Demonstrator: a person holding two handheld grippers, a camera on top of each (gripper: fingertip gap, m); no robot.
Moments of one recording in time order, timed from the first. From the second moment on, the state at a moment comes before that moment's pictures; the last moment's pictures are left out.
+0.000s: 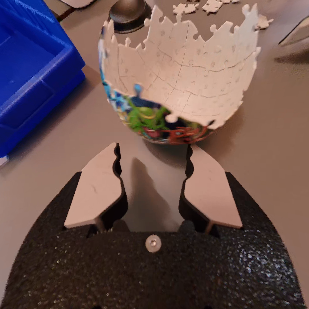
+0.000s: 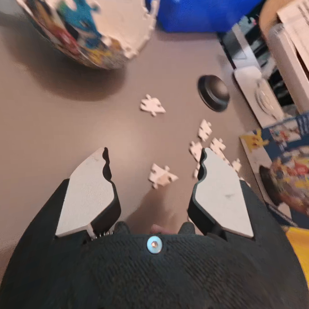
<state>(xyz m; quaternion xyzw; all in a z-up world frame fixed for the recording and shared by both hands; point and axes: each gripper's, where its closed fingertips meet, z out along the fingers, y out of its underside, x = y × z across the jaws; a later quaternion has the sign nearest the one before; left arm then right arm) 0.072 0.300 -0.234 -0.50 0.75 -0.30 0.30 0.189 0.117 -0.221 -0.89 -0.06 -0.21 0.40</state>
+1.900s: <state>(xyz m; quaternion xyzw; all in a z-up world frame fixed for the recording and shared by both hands) 0.088 0.293 -0.229 -0.50 0.74 -0.28 0.35 0.213 0.081 -0.257 -0.93 0.01 -0.03 0.38</state>
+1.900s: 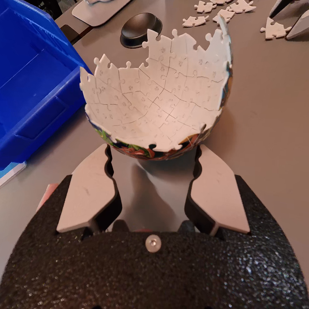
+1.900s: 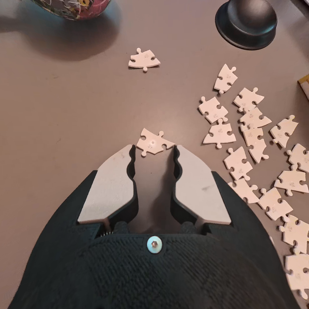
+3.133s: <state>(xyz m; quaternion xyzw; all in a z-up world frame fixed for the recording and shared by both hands) 0.058 0.270 -0.094 -0.47 0.63 -0.39 0.48 0.214 0.102 -0.187 -0.83 0.04 -0.15 0.54</state>
